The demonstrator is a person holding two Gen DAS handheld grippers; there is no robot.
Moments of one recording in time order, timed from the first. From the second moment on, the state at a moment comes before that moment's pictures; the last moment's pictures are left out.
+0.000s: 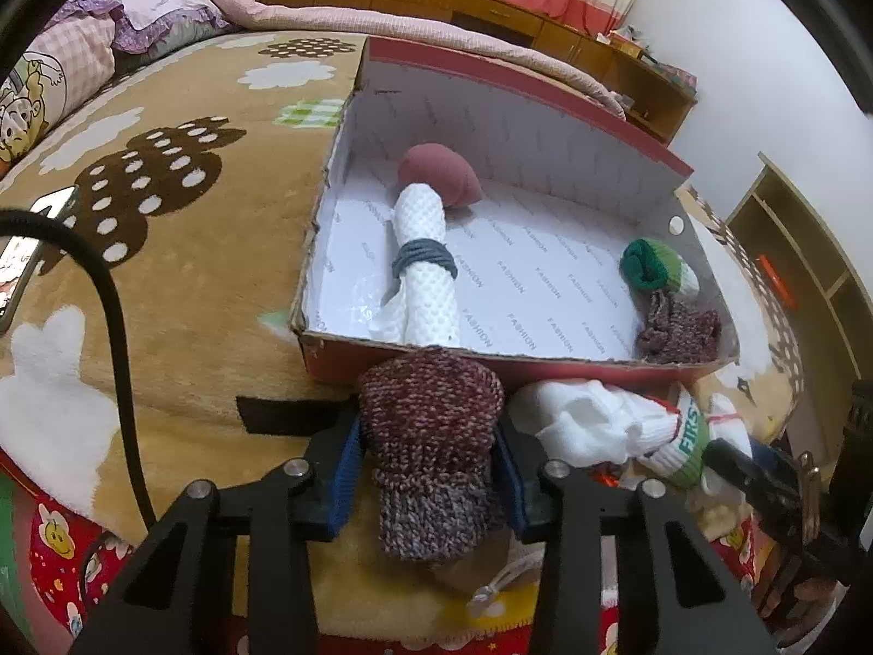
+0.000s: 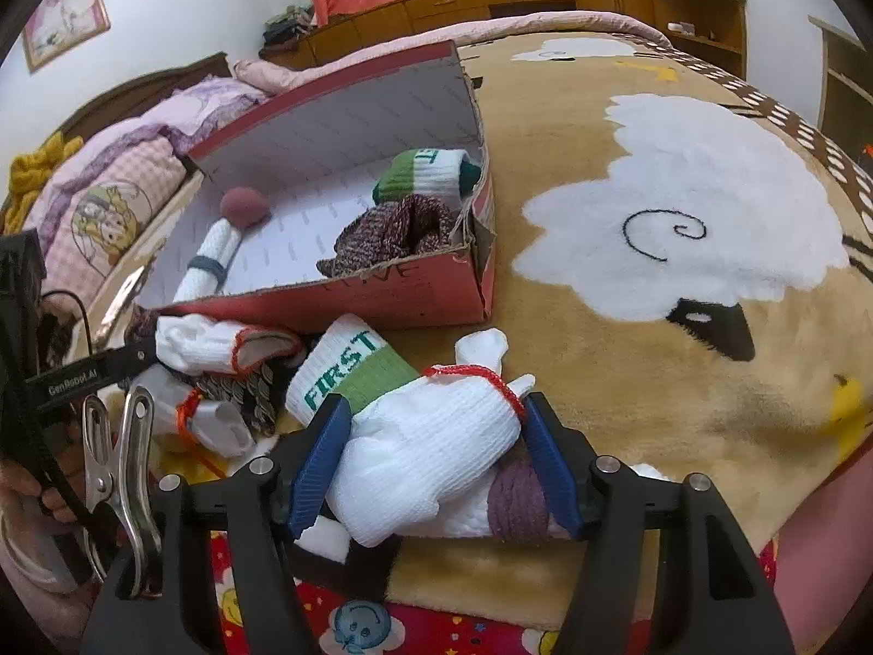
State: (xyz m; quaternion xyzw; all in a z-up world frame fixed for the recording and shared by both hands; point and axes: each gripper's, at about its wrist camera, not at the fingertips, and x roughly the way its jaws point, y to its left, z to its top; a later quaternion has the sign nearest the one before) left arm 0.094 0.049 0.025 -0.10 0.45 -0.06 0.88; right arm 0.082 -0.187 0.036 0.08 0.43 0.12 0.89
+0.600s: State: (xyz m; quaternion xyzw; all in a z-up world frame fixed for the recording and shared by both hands) left arm 0.071 0.054 0.053 -0.10 0.43 -0.06 0.90; right arm 0.059 -0.183 0.064 0.08 0.39 0.14 0.91
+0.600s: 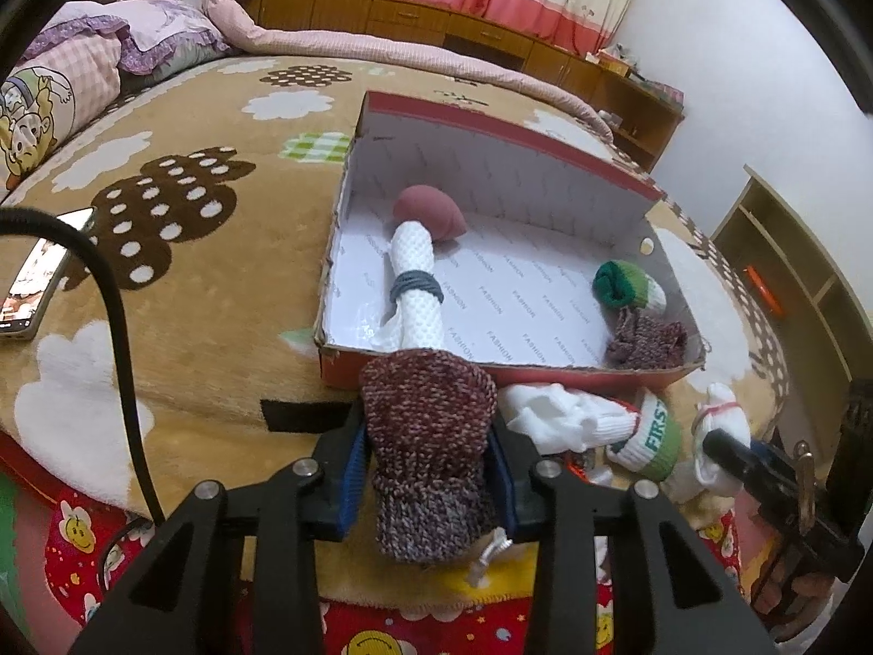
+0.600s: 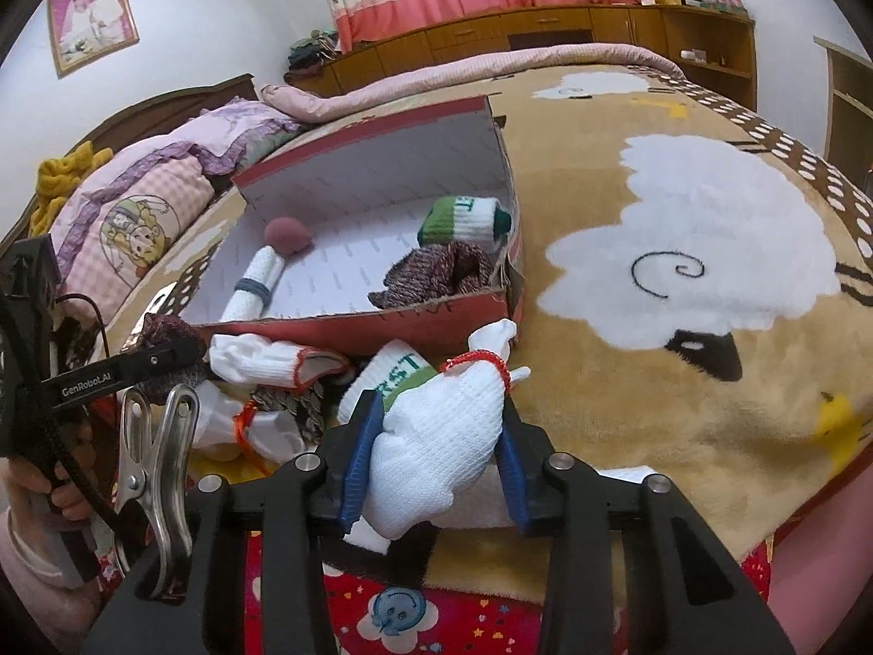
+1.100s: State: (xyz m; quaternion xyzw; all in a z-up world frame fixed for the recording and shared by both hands) left arm 0.065 0.050 0.072 -0.10 0.41 -0.07 0.90; right arm 0.052 -0.178 0.080 0.07 0.37 0.16 0.91
